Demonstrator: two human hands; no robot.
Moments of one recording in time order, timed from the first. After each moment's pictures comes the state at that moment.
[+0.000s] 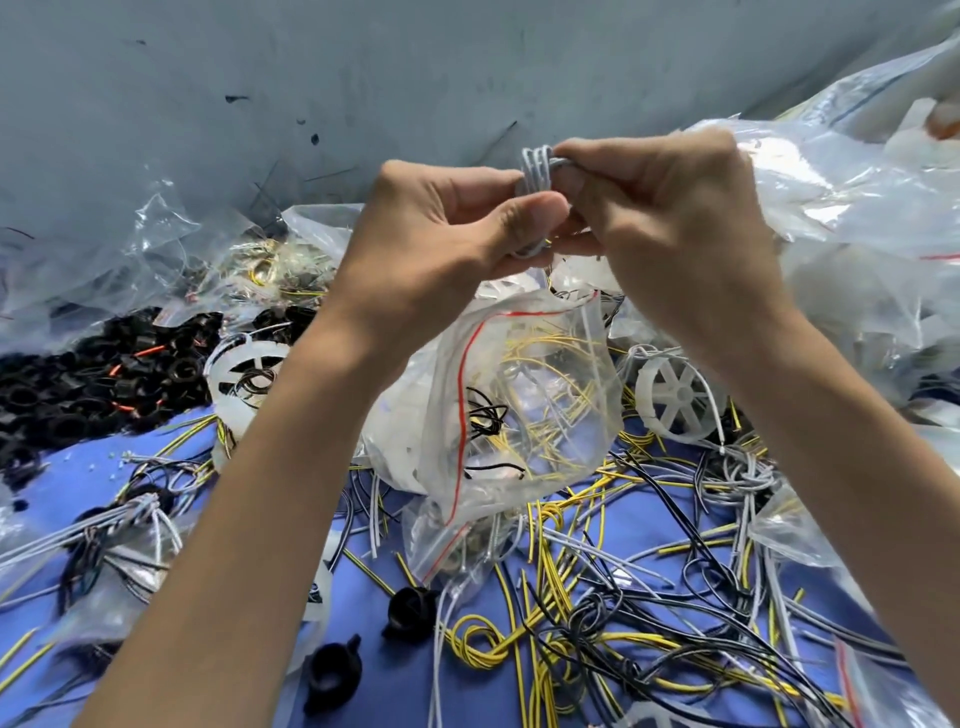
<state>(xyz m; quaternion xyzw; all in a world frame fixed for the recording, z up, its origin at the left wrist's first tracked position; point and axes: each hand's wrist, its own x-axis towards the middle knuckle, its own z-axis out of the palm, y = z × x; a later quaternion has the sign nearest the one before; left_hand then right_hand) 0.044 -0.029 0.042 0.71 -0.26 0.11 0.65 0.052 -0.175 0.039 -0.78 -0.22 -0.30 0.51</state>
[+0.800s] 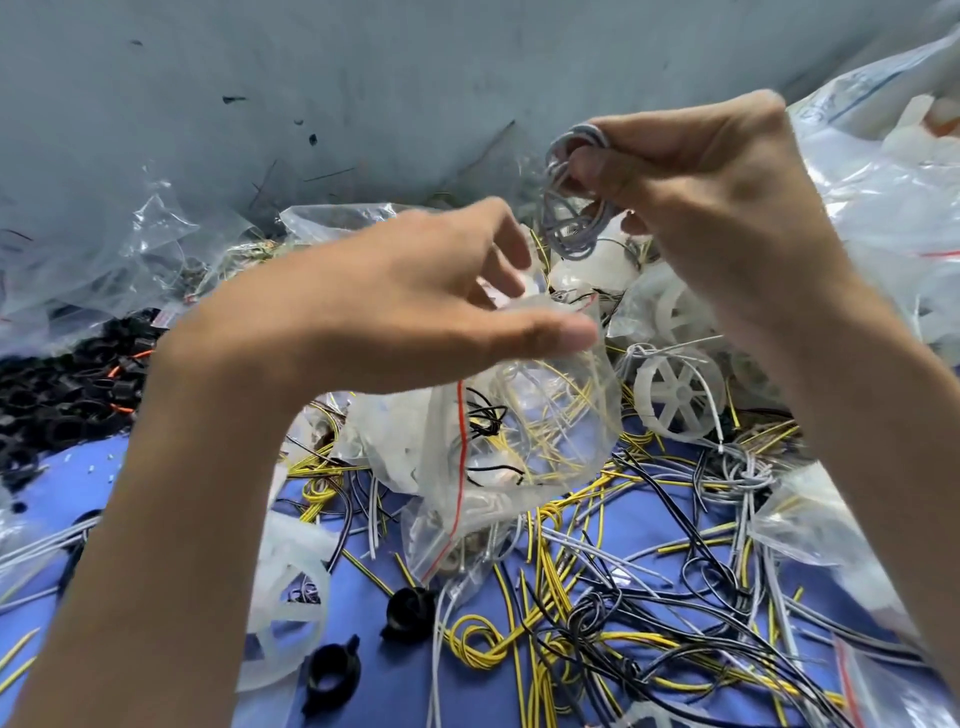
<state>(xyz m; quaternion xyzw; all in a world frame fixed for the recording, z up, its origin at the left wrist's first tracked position) 0.026 -0.010 0.063 0.95 -0.24 0.02 0.21 0.044 -0.190 0.052 -0.76 -0.22 -0.26 0.54</state>
